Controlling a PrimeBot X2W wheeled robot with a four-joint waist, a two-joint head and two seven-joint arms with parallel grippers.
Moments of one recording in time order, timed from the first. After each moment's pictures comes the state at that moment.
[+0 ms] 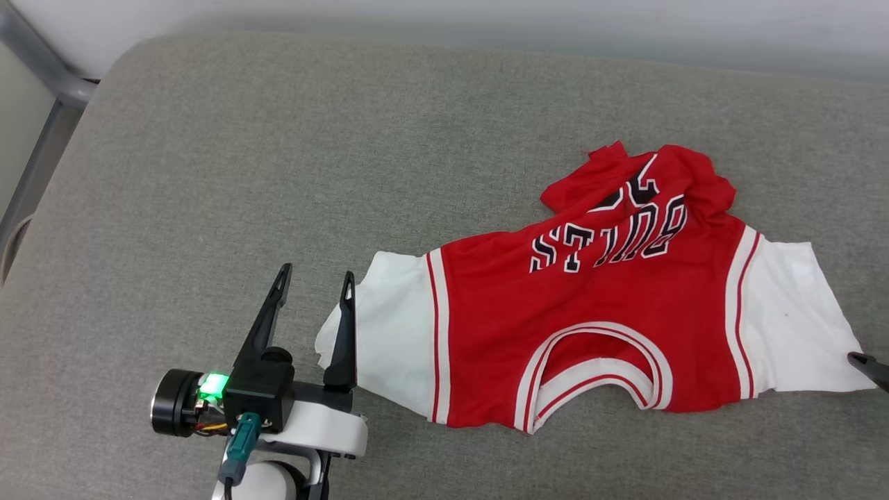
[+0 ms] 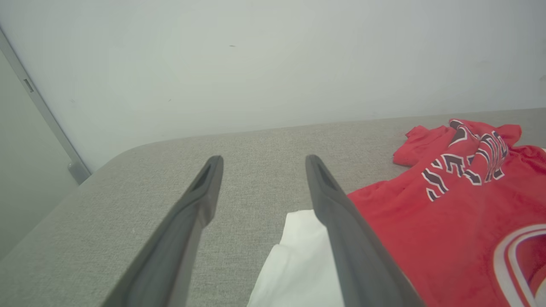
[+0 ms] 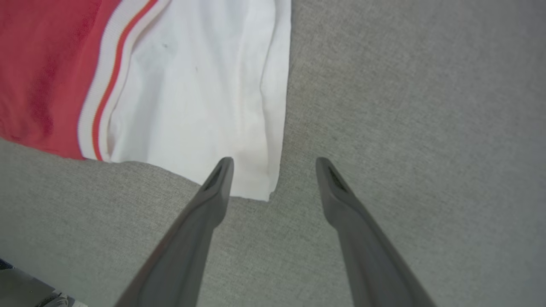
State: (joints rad) left arm -0.10 0.08 -0.19 0.01 -0.02 0.08 -0.26; right arm -0.27 -0.92 0.31 0.10 0.81 0.13 0.72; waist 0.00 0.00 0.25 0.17
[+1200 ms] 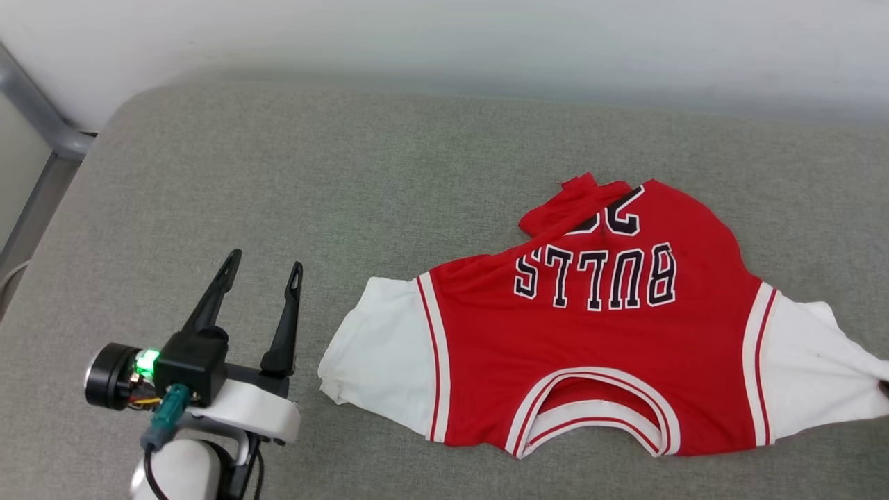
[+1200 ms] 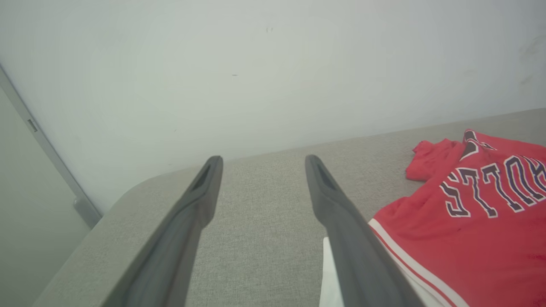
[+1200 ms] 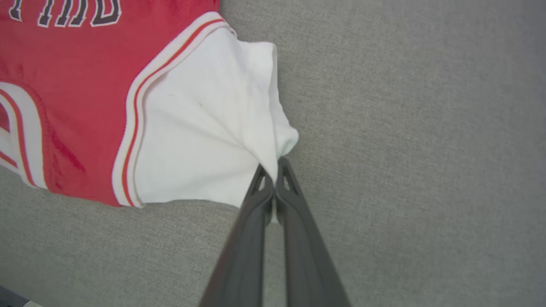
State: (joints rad) left arm -0.15 0.19 -0.10 0.05 -0.08 -0.03 -0.26; right arm -0.03 -0.80 0.09 0.11 0.71 0.13 0.48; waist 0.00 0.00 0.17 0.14
